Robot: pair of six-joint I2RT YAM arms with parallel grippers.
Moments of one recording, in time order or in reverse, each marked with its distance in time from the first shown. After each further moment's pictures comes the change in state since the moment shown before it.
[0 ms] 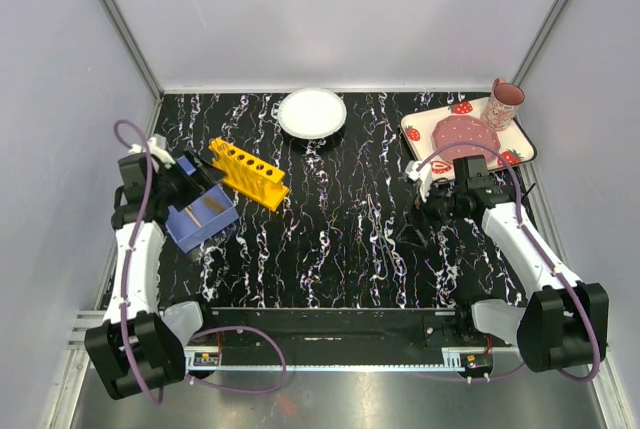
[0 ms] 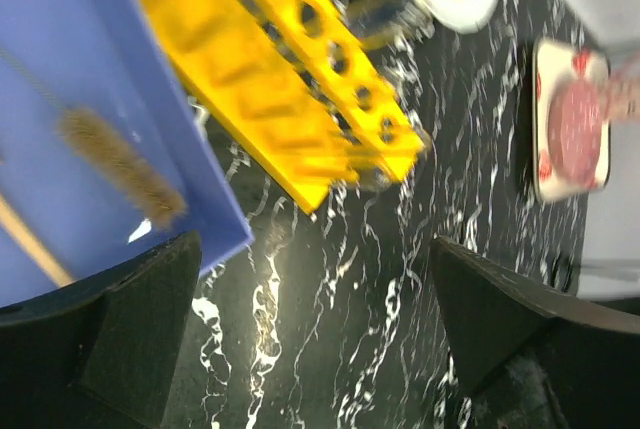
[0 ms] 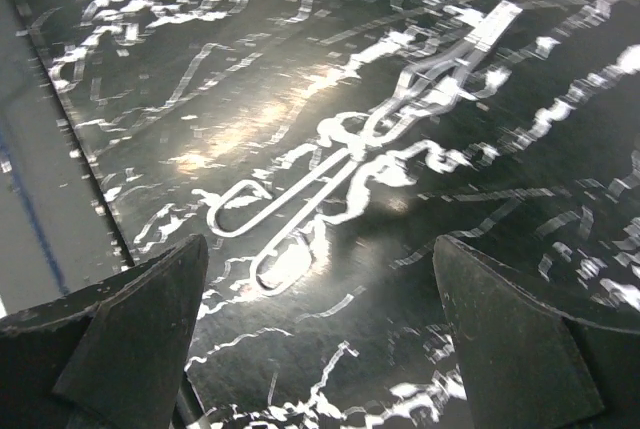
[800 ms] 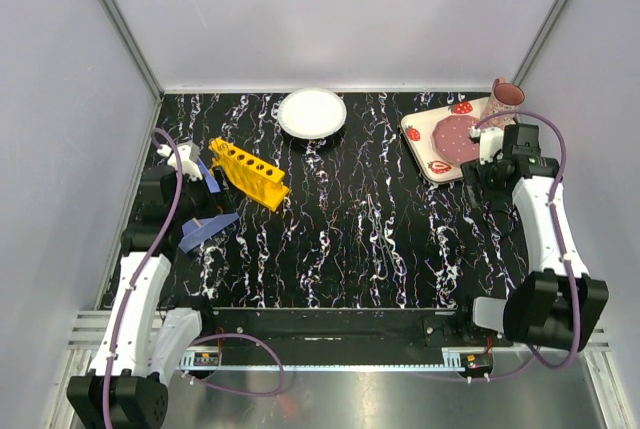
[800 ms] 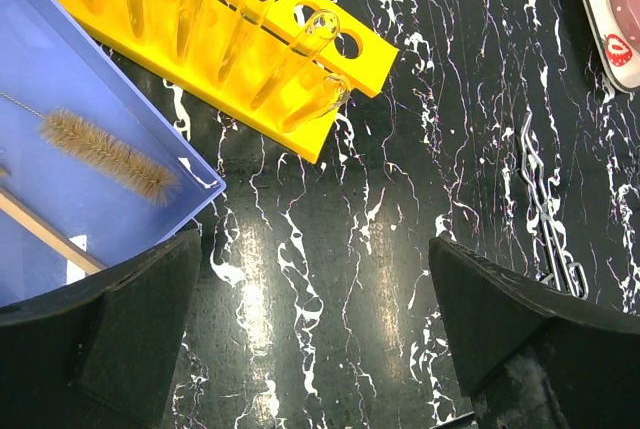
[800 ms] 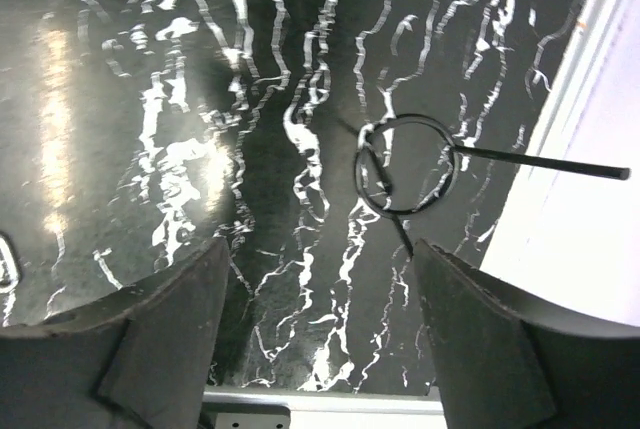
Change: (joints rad) left arm -0.295 -0.232 -0.033 -0.137 -0.165 0.229; right arm -0.287 0.065 0.300 -0.179 0.742 0.242
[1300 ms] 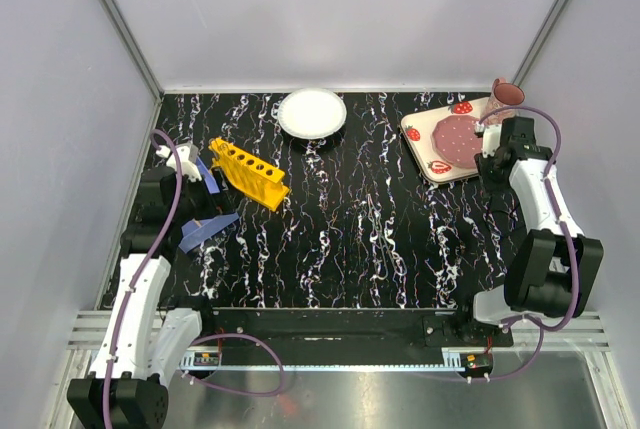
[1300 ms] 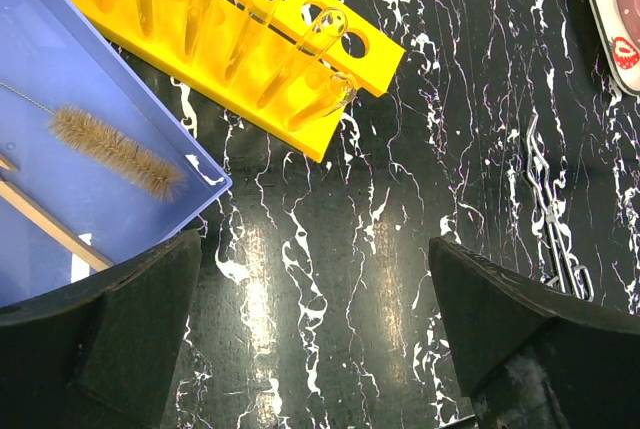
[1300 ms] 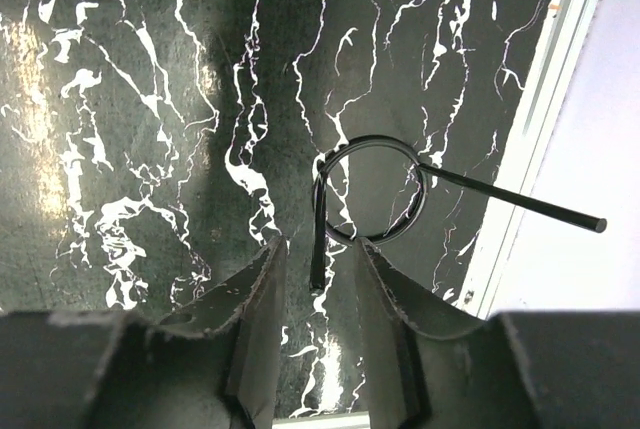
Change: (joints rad) left arm 0.000 -0.014 -0.002 -0.009 -0.017 0.001; right arm -0.045 0.212 0.045 0.099 0.118 0.060
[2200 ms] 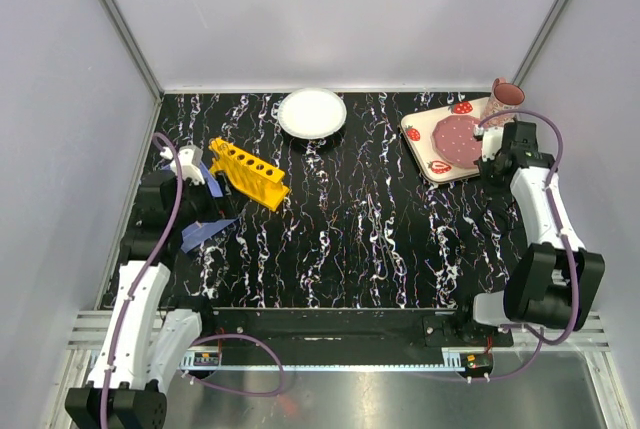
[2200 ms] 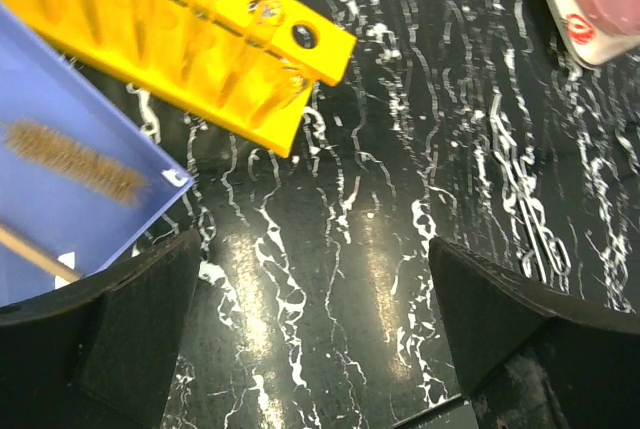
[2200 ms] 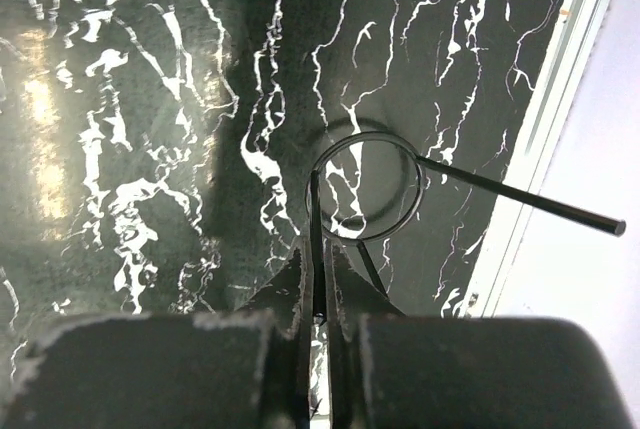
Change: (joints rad) left arm -0.020 -0.034 -0.006 -0.011 0.035 0.005; right arm -0.001 -0.047 -0.043 0.019 -0.016 -0.017
